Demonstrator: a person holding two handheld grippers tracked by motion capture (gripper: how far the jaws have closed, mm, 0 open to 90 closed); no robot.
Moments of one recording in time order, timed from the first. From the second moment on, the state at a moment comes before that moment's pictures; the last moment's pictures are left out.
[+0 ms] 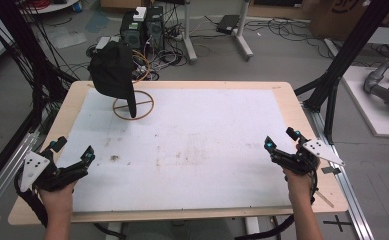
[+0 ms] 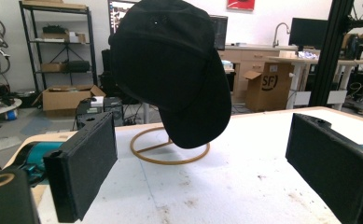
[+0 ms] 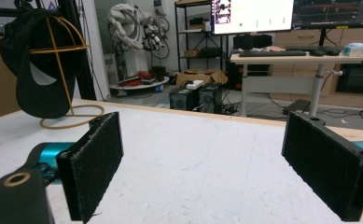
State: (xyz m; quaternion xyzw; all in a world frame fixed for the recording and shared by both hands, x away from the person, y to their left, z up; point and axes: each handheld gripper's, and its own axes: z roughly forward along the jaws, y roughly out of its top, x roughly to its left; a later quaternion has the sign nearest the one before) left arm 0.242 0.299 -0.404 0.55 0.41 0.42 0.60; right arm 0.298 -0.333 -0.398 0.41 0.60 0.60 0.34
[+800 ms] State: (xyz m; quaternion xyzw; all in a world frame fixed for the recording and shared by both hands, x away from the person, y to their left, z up) left arm 0.241 0.302 -0.404 0.55 0.41 0.42 0.60; right arm 0.296 -0.331 -0.400 0.41 0.60 0.60 0.34
